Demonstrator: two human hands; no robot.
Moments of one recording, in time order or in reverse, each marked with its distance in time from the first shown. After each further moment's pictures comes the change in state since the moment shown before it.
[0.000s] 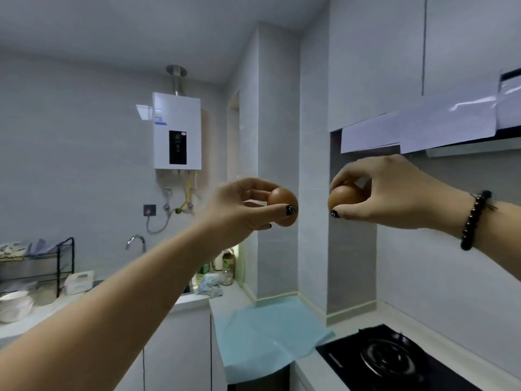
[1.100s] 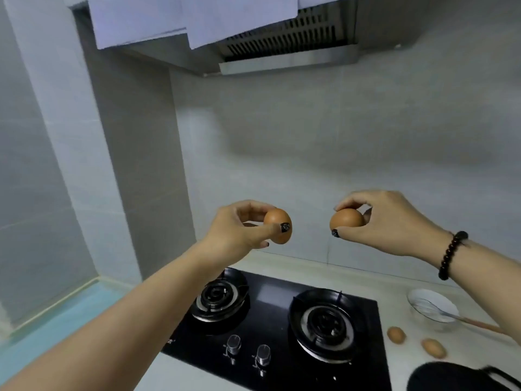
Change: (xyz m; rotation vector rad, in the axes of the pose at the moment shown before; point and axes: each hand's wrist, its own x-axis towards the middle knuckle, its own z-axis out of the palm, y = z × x) left_hand 0.116 -0.170 0.342 -0.398 -0.756 -0.135; right_hand -0.177 0.243 0.034 -0.189 0.060 0.941
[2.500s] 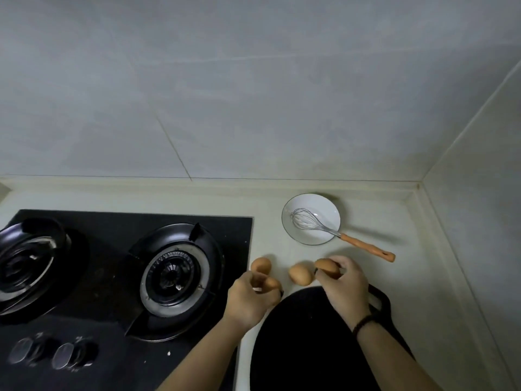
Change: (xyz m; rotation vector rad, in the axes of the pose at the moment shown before) left_hand 0.088 -0.295 0.449 0.297 -0.300 -0.737; right_hand -0.129 0.491 0.144 0.378 0.214 1.078
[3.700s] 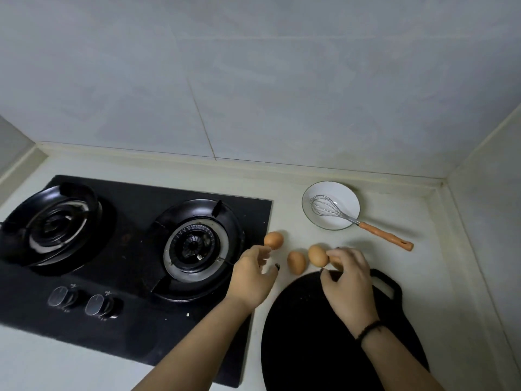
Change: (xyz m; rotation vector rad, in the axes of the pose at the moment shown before) left_hand -0.015 -0.019 -0.018 0.101 0.145 0.193; right_hand -0.046 -0.007 0.005 -0.236 -0.014 -0.430
